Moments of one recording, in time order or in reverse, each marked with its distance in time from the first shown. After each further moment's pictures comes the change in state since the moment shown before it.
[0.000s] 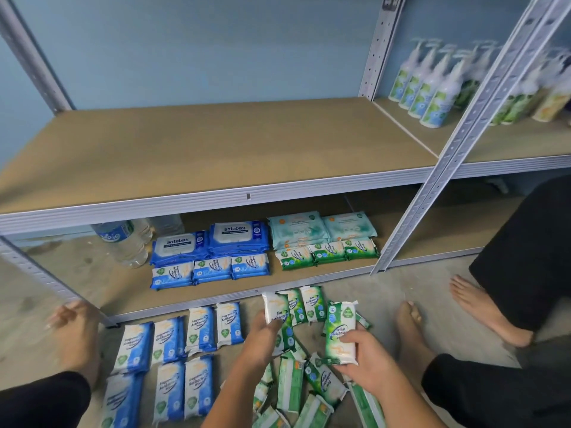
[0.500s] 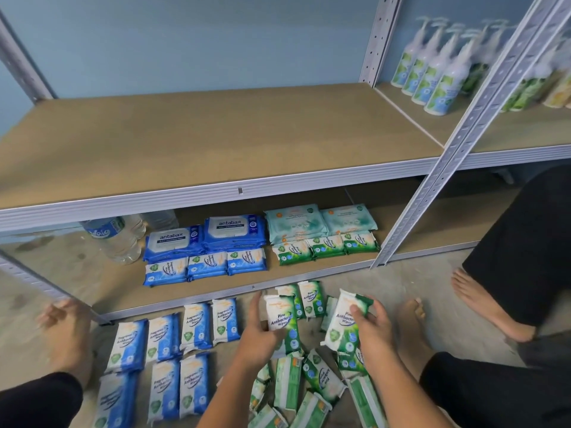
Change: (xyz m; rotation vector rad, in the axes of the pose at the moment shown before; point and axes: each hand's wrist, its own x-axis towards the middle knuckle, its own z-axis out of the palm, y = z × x) left_hand 0.009 0.002 0.001 0.054 -0.044 0.076; right_hand 0.030 -0.014 -0.002 -0.208 0.372 -0.441
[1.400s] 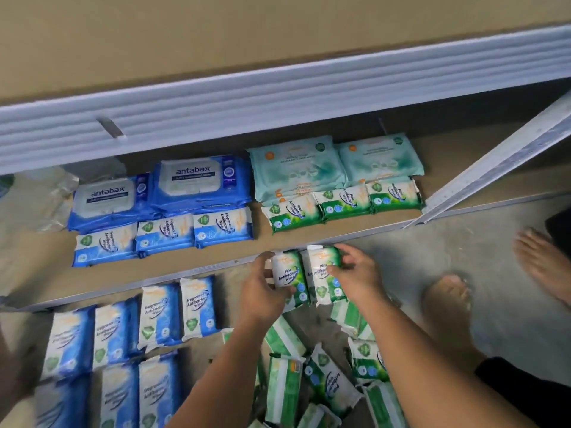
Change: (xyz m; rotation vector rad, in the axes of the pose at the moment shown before) left_hand 0.196 -0.055 0.031 0.239 0.178 -0.006; right_hand 0.191 0.054 0.082 -0.493 -0.234 -0.060
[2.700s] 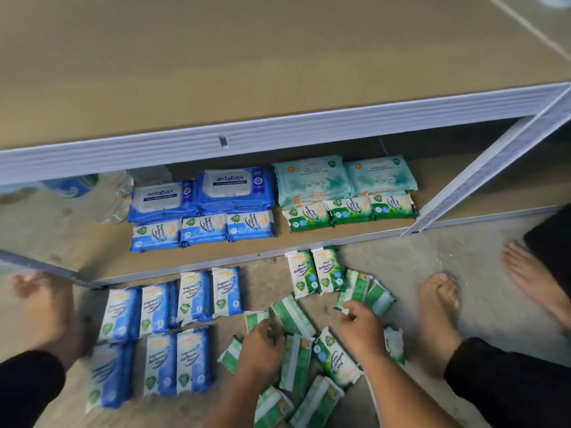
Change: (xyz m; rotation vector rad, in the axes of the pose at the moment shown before) left_hand -0.115 -0.073 -0.029 0.357 -0.017 -0.072; right_hand -0.126 0.037 0.003 -0.299 0.038 0.048
